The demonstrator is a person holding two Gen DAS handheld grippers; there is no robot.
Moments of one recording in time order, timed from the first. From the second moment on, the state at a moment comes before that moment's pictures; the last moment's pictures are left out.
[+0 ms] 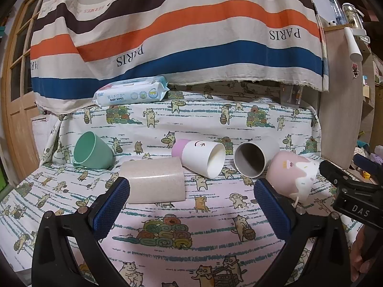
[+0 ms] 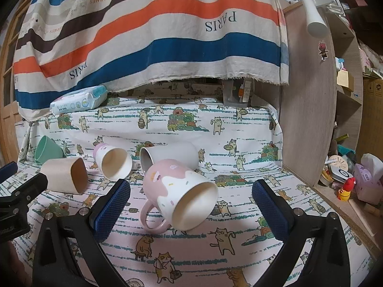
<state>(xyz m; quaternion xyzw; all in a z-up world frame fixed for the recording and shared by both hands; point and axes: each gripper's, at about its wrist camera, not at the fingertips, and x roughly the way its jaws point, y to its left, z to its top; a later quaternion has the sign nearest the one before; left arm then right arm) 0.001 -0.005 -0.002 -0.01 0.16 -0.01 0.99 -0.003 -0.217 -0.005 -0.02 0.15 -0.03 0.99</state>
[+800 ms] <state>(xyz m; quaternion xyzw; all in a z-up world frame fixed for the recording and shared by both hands) -0.003 -0.001 -0.001 -0.01 0.15 0.03 0.99 -0.018 -0.209 -0.001 -0.04 0.15 -0.02 0.99</state>
